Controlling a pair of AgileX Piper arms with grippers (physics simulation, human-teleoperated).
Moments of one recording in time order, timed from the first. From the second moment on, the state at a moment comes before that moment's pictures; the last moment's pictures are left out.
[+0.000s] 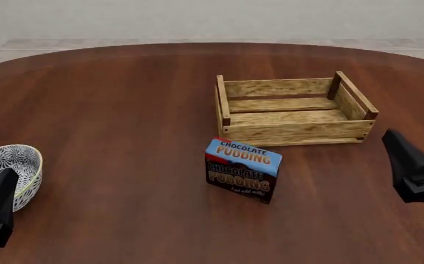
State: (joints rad) left arm 0.00 0.00 -0.02 0.02 0.02; right arm 0.13 0.40 -0.17 -0.20 -0.04
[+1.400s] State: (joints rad) left arm -0.01 0.00 -0.11 0.10 0.01; right arm 0.56 0.88 -0.74 0.02 -0.14
